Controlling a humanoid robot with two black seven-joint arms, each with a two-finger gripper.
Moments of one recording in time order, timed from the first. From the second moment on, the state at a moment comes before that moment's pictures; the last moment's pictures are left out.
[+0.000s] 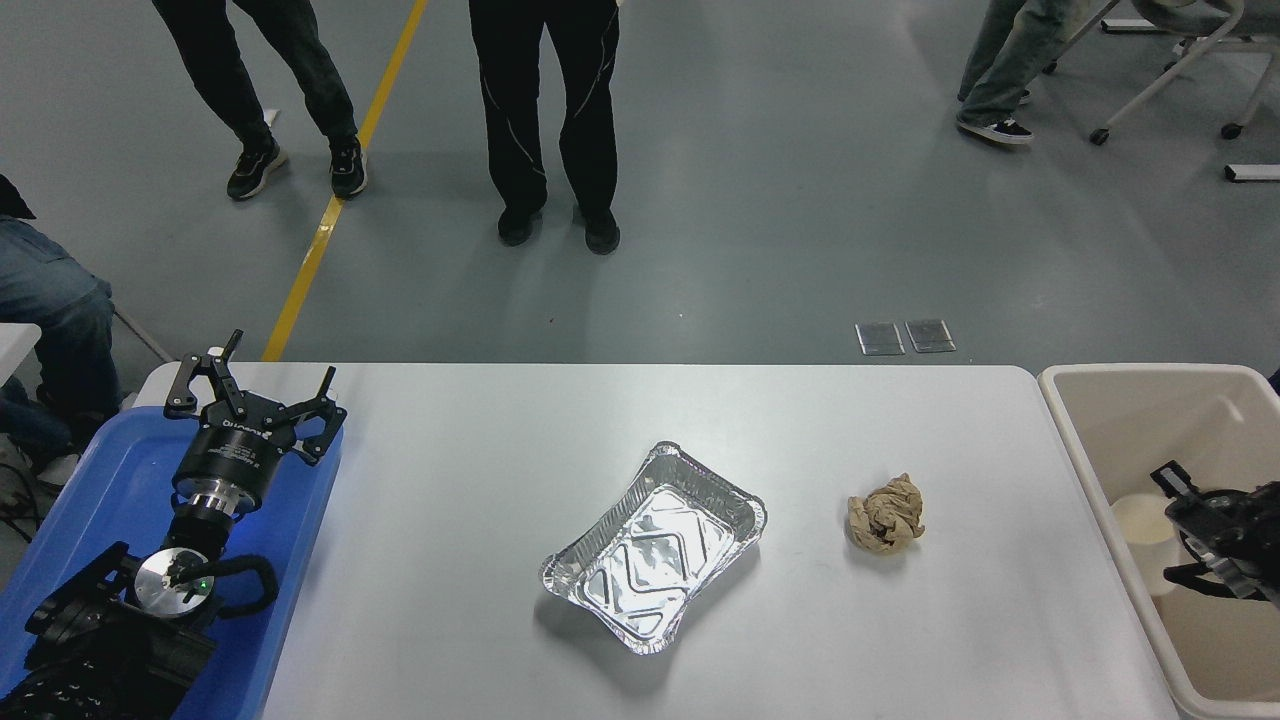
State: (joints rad) left arm -0.54 0.22 -1.14 -0.31 -0.10 -0.79 -0.16; right arm 0.79 -0.44 -0.48 0.31 -0.09 -0.05 -0.26
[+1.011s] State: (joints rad) left arm -0.54 0.22 -1.14 -0.31 -0.10 -0.79 -0.16; right arm 2.01 -0.55 -1.00 1.39 0.00 0.62 -0.28
